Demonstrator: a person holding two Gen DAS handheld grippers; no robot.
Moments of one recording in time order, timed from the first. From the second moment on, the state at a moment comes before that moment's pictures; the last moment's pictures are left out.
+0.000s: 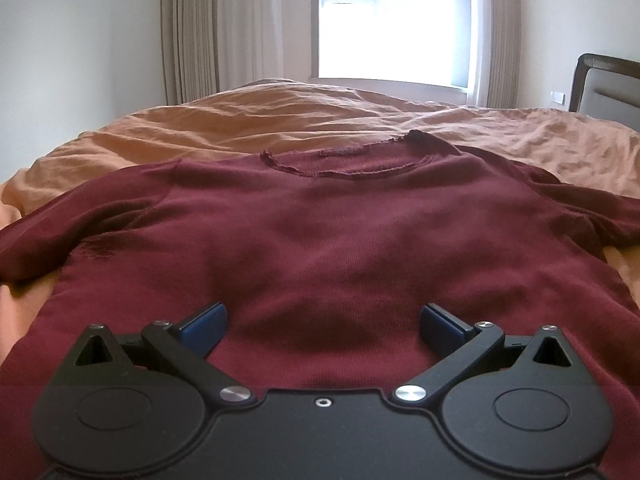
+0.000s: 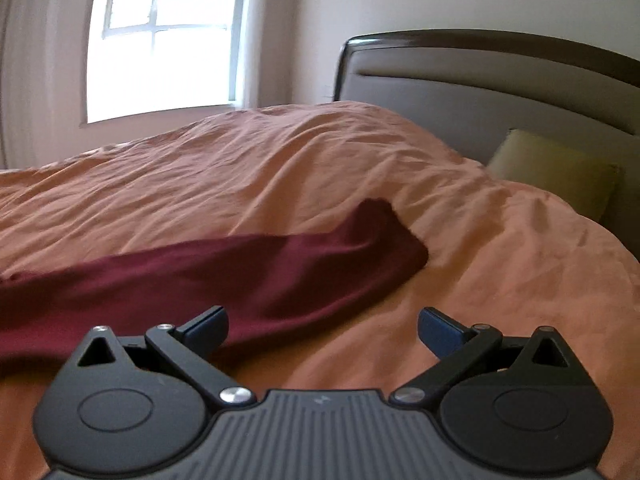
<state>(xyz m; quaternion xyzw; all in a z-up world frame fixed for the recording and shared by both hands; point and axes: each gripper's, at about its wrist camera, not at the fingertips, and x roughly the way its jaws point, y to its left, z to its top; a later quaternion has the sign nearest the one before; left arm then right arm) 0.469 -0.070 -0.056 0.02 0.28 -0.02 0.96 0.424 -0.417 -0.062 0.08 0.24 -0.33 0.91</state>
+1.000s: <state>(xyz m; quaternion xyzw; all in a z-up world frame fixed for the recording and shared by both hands) 0.469 -0.076 -0.058 0.04 0.29 -0.01 0.96 0.394 -0.464 -0.064 0.28 0.18 -0.29 0.90</state>
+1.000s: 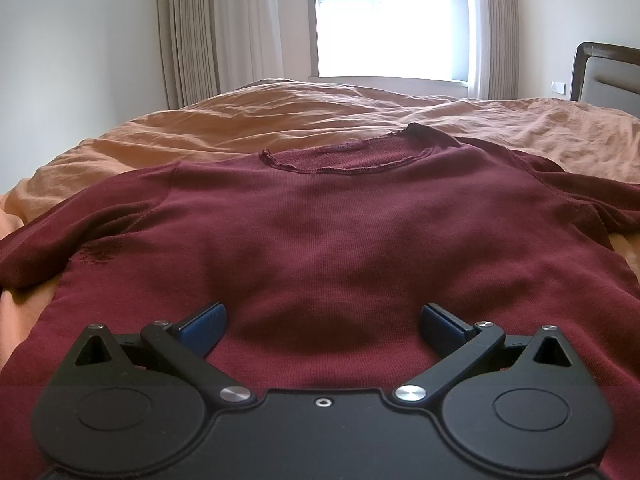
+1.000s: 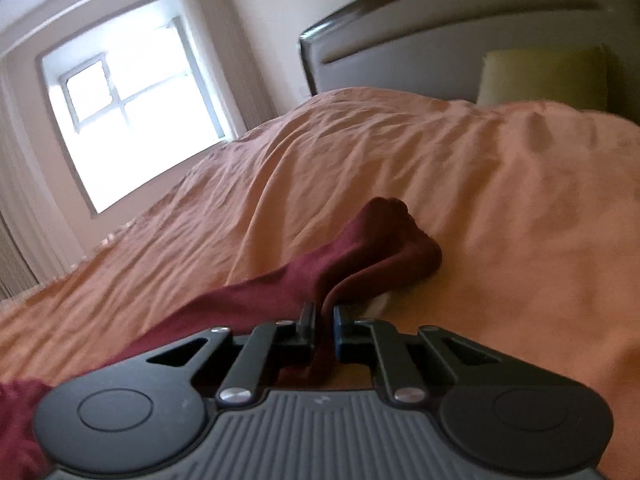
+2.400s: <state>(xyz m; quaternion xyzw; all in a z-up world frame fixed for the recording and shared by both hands) 0.439 0.102 0.046 -0.12 0.26 0.06 0.96 0.516 -0.029 -0.020 -0.30 0.16 0.14 0.93</state>
